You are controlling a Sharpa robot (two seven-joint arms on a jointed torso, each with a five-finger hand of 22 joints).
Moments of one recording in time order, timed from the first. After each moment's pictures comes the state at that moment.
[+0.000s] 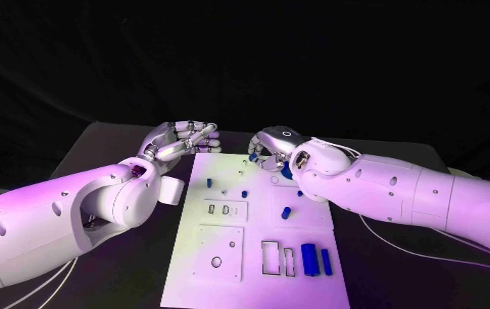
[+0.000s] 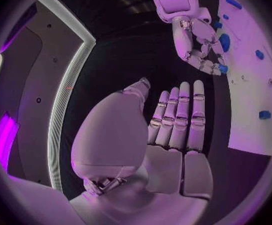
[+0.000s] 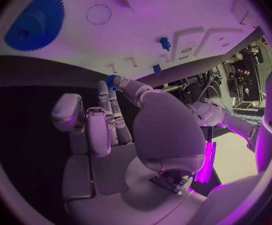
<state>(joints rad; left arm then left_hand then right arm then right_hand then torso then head) 1.21 -0.92 -0.03 1.67 -0.06 -0.37 0.40 1.46 -0.15 0.30 0.28 0.06 0.87 0.22 0.25 0.15 1.02 0.18 0.14 0.07 1.01 0.13 0.29 0.24 0.17 0.93 0.23 0.32 0.11 1.27 -0.54 -0.14 1.27 -1.59 -0.45 -0.11 1.25 -0.15 0.60 -0.07 0.14 1.01 0.16 0.24 0.33 1.20 0.09 0.07 0.14 1.47 0.02 1.41 1.26 0.12 1.29 0.11 1.23 1.04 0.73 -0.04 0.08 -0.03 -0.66</state>
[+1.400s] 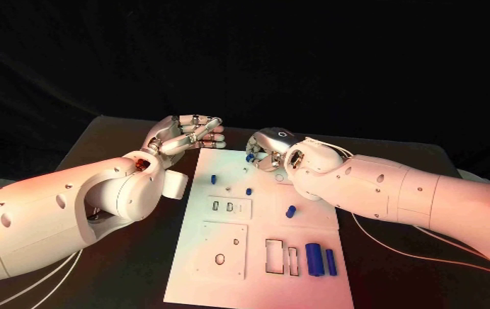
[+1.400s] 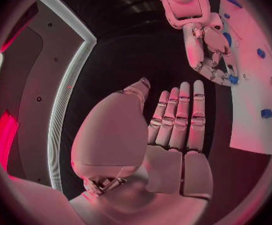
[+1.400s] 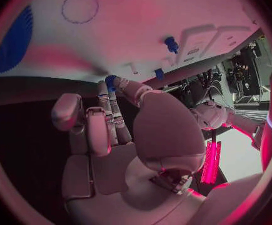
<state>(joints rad) 1.23 -0.92 -0.02 1.68 -0.06 -0.37 0.40 1.46 -0.15 0.30 0.28 0.06 0.87 0.22 0.25 0.15 1.02 0.18 0.14 0.07 1.01 0.13 0.29 0.24 0.17 0.93 0.23 0.32 0.11 1.25 -0.47 -0.14 1.17 -1.54 -0.42 -0.08 1.24 -0.15 0.61 -0.06 0.14 1.00 0.16 0.23 0.34 1.20 0.10 0.07 0.13 1.47 0.02 1.41 1.26 0.12 1.29 0.11 1.23 1.04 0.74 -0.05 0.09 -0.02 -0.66</state>
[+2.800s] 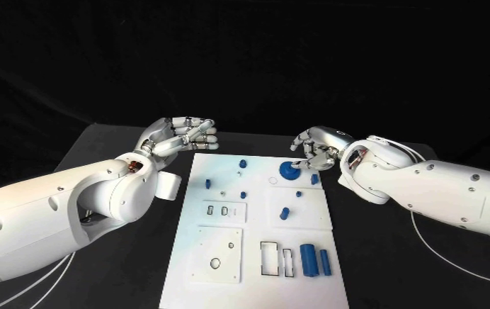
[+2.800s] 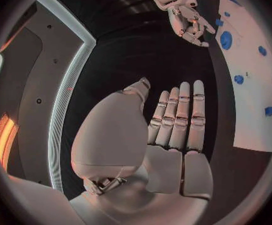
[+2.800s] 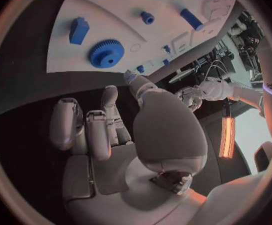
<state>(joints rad) 1.23 -0.93 -0.03 1.66 -0.06 -0.36 0.39 1.46 -0.15 0.30 0.28 0.06 0.87 0.22 0.25 0.15 1.02 0.18 0.14 0.07 1.01 0.13 0.29 0.25 0.17 0.93 0.23 0.32 0.11 1.28 -0.82 -0.13 1.40 -1.33 -0.36 -0.08 1.25 -0.20 0.29 0.06 0.22 0.81 0.17 0.27 0.36 1.10 0.09 1.09 0.87 1.46 0.00 1.50 1.31 0.08 1.37 0.12 1.35 1.26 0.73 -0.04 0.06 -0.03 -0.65</state>
